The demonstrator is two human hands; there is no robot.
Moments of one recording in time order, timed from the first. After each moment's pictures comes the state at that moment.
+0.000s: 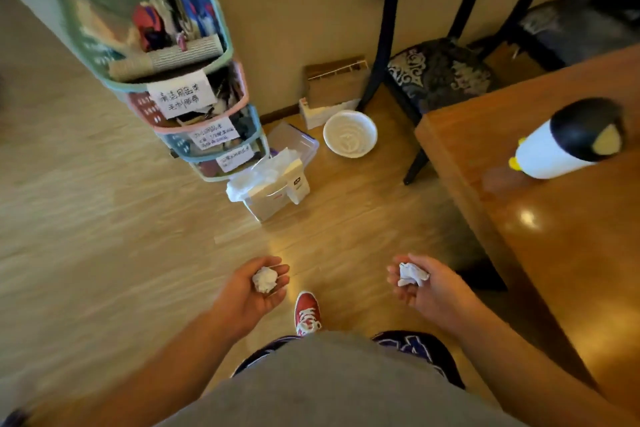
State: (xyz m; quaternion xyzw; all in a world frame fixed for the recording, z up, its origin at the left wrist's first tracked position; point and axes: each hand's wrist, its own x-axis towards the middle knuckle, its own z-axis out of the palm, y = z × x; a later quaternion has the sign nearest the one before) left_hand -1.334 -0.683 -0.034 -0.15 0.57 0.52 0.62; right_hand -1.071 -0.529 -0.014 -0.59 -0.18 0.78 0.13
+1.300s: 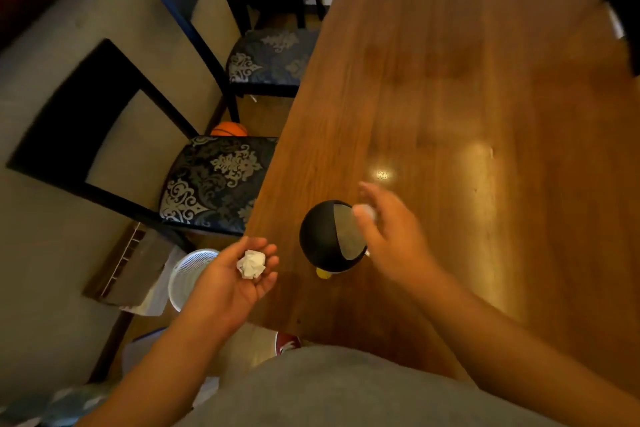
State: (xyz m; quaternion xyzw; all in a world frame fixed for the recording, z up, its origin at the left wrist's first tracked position) left_hand -1.129 -0.171 0.059 0.17 0.53 0.28 0.79; right_hand -0.885 -0.246 0.063 -0.74 -0.49 0.26 0.38
